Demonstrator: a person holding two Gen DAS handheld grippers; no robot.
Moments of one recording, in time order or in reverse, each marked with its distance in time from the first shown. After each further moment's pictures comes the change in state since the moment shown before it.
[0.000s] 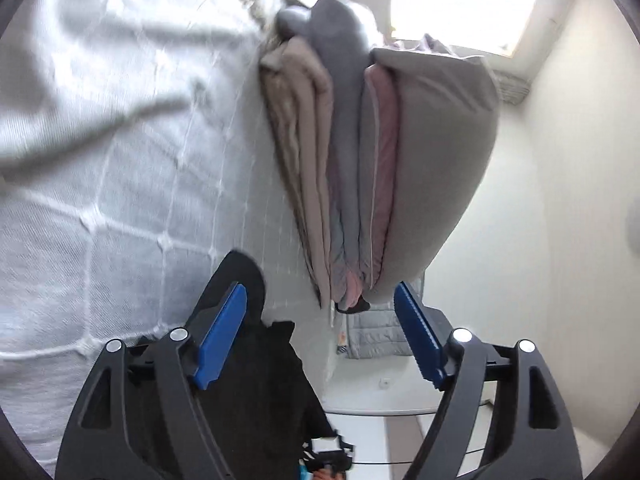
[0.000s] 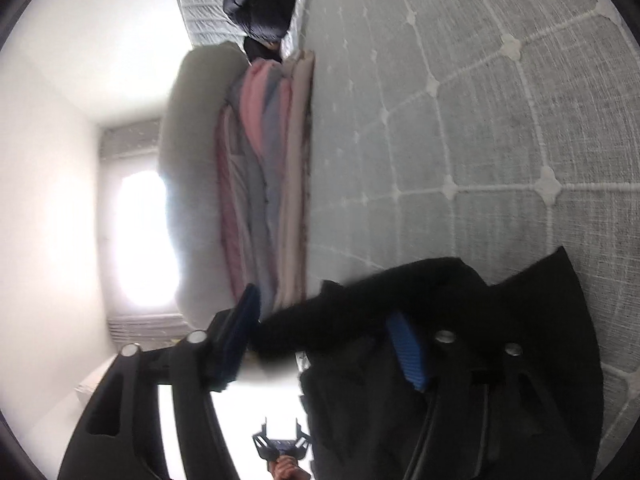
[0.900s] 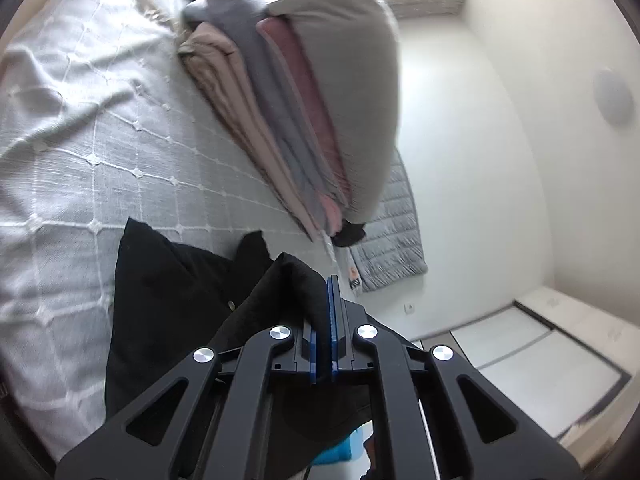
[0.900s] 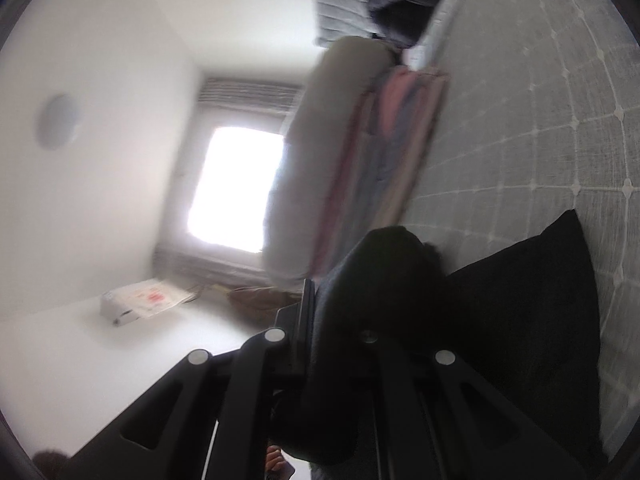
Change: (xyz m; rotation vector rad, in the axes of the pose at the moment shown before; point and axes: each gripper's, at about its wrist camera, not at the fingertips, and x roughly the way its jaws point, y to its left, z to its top) left arm -0.077 -0.064 -0.086 0.264 0.169 -0.009; right arm -0.090 0.071 -0.069 -0.283 0.058 0.157
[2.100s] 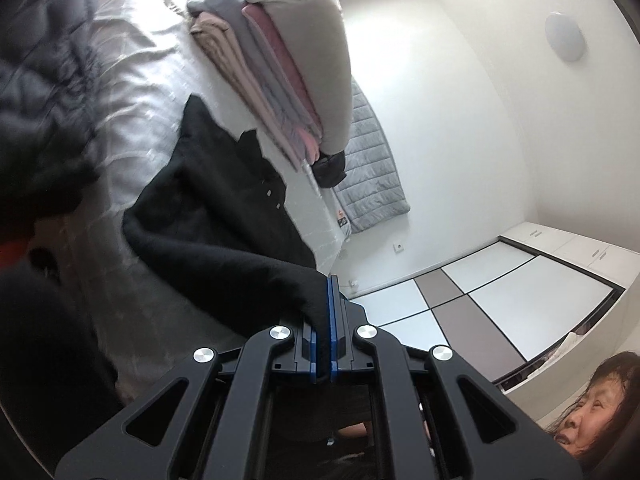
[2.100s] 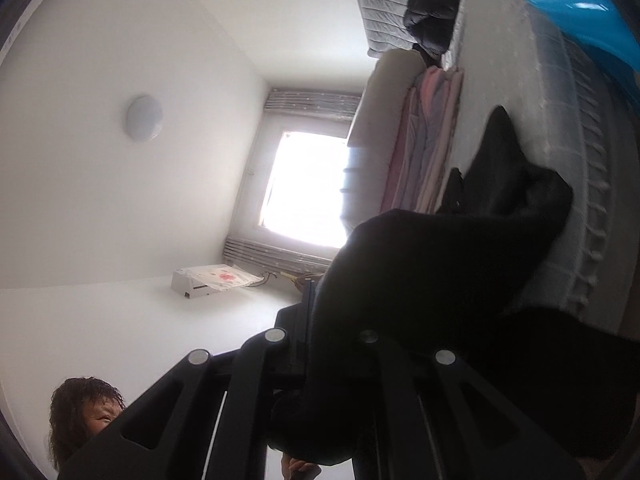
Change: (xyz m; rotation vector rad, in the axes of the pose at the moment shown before) left arm -0.245 -0.037 -0.233 0.132 0.091 -0.042; right arm -0.254 0.009 -0.213 -0.049 -0.046 0.311
